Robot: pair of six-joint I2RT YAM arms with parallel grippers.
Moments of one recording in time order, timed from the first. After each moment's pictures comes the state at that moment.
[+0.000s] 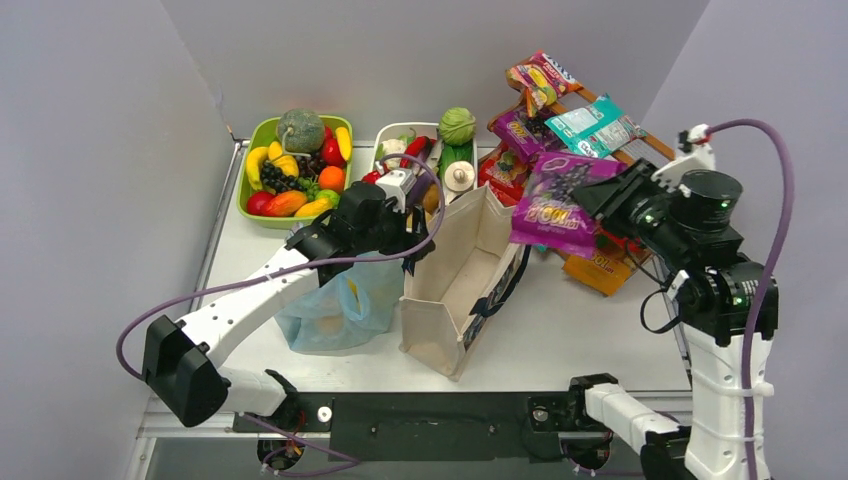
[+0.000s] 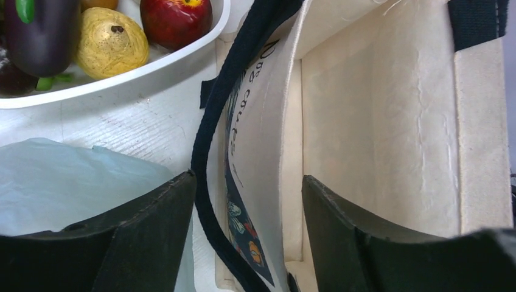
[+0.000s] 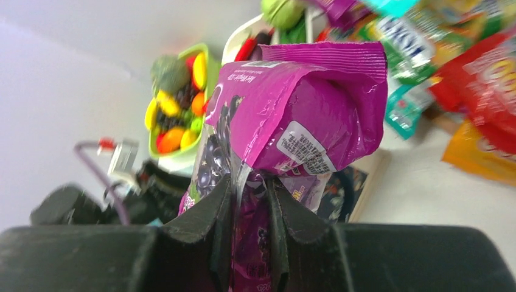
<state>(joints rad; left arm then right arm) -0.70 1.34 1.17 -0.38 0.11 -0.41 0.10 0.98 1.70 -1.04 -0.13 0.66</state>
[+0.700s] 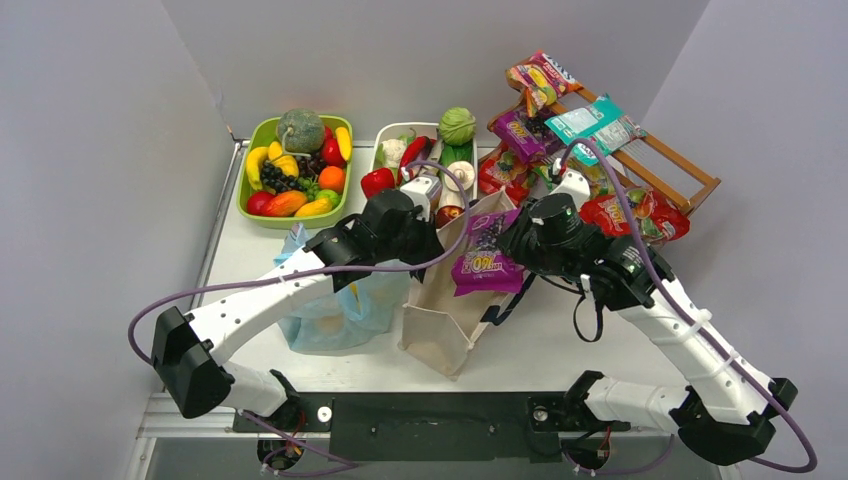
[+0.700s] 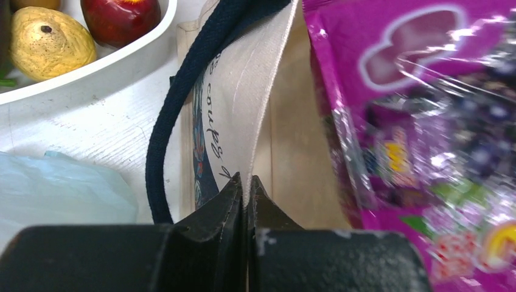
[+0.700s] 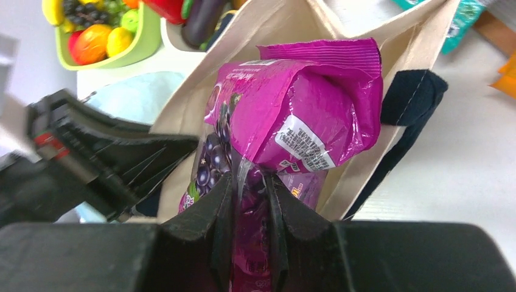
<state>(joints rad) -0.84 1.39 1.25 -0.42 0.03 -0.46 0.77 1.09 1.45 -1.03 0.34 0.83</state>
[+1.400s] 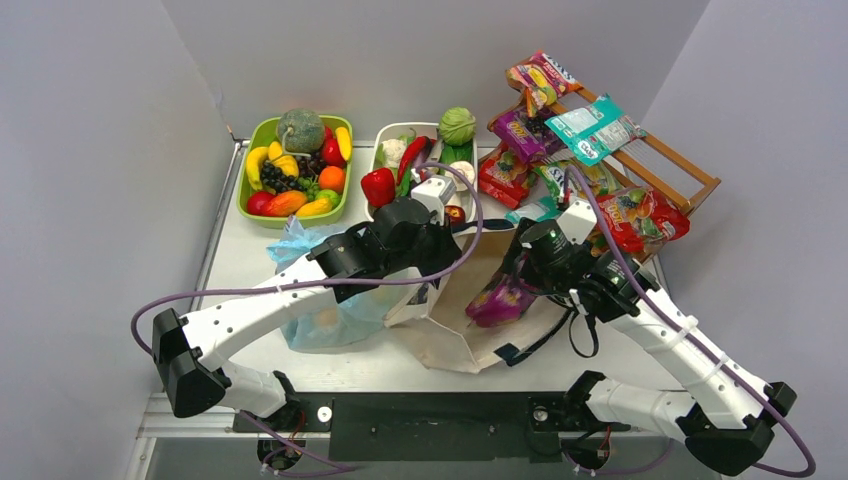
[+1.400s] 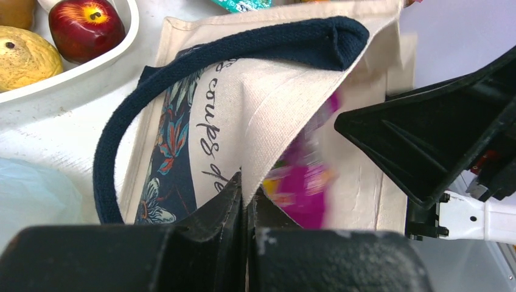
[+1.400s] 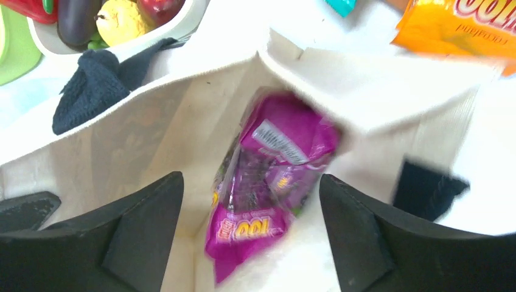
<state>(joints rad) -0.99 1.38 1.34 -0.44 -0.11 -0.55 0.77 1.03 1.24 -1.11 0.52 0.92</state>
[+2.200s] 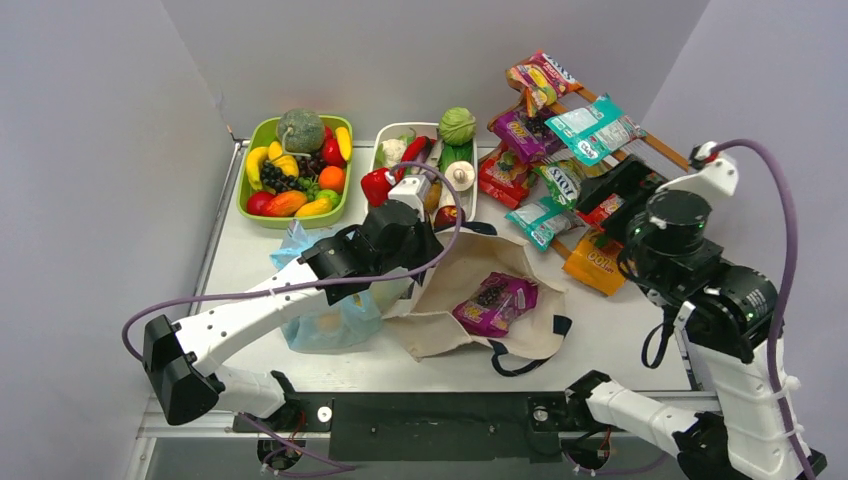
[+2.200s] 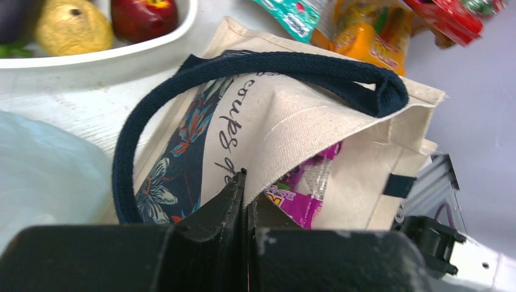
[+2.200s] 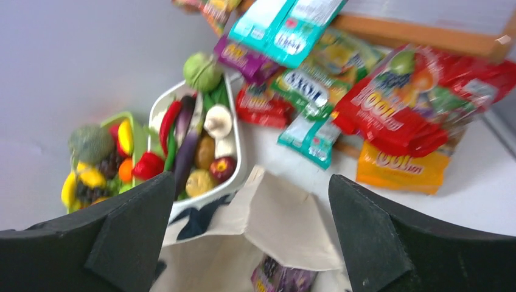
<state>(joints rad) -0.96 1.34 1.27 -0.45 -0.21 -0.66 0.63 0.96 1.66 -1.09 0.67 0.71</state>
